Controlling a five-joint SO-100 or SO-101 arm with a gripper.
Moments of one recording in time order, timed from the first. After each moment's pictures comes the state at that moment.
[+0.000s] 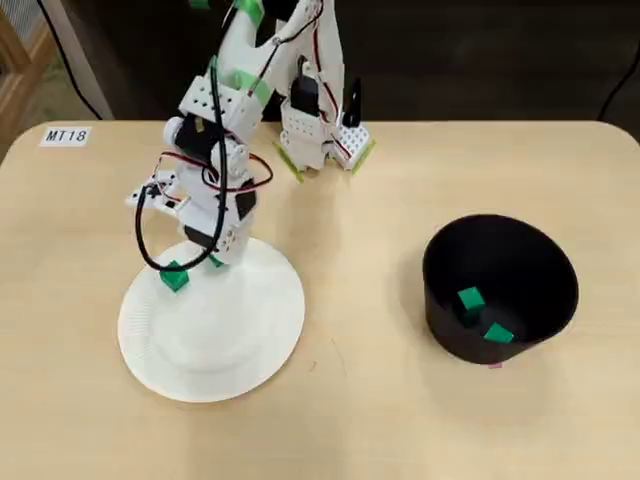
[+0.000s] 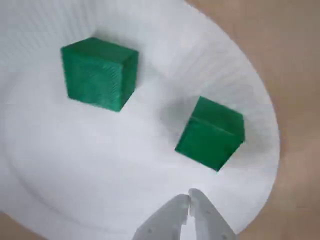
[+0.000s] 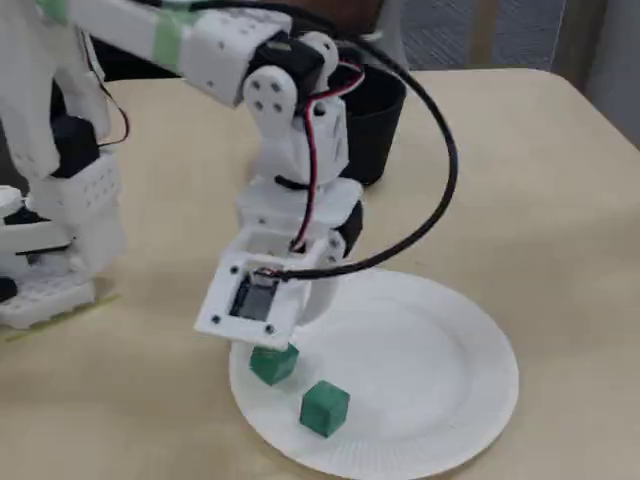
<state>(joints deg) 25.3 88.7 102.8 68.2 -6.1</state>
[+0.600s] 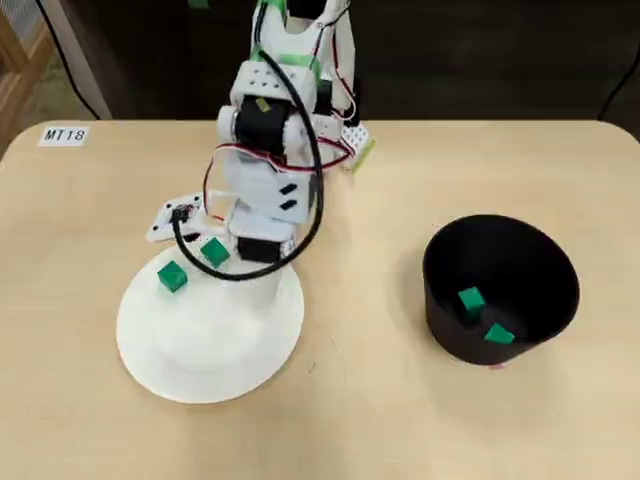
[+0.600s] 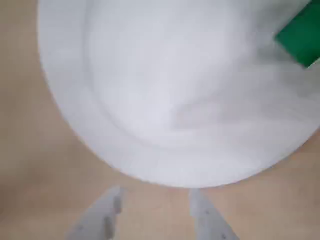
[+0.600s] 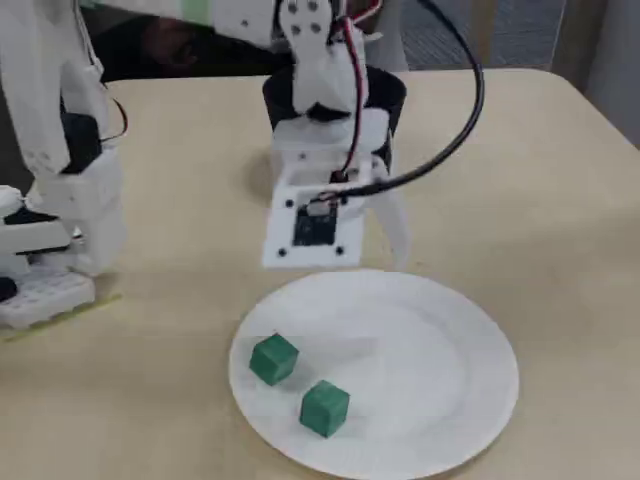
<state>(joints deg) 22.1 90.6 93.9 75.6 -8.6</state>
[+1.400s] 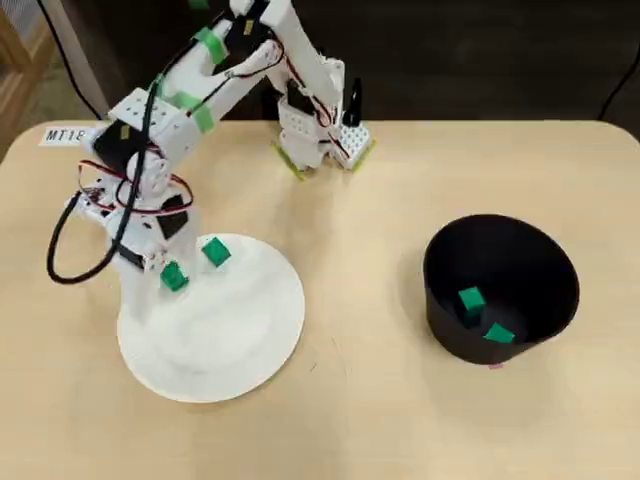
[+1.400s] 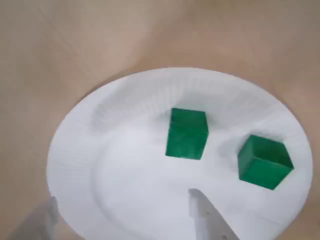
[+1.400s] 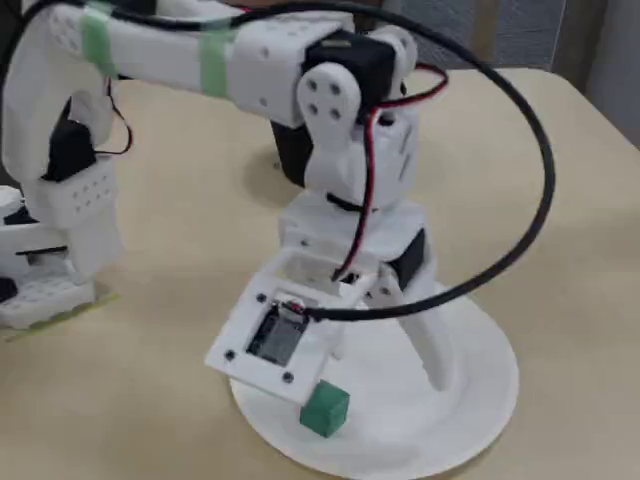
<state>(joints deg) 35.2 66.1 62.9 91.5 -4.8</state>
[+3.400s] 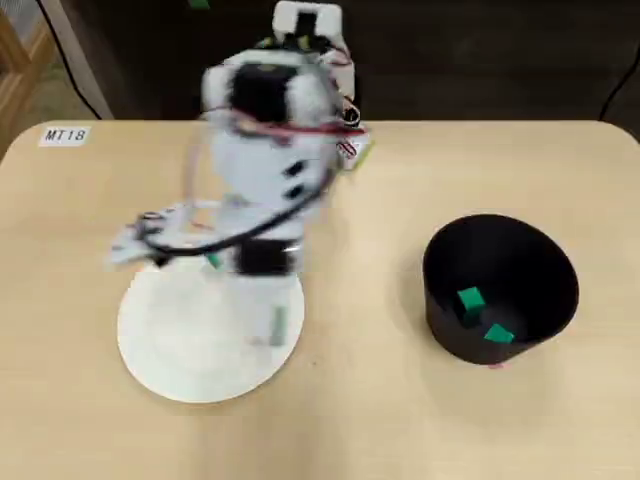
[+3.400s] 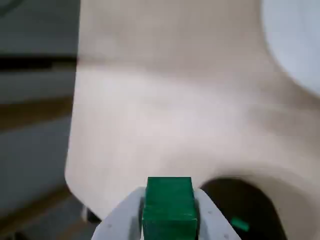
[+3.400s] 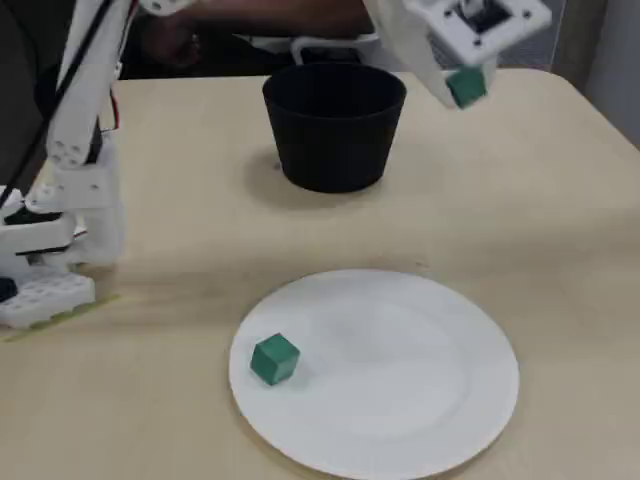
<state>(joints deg) -12.5 72.1 35.8 95.3 -15.6</state>
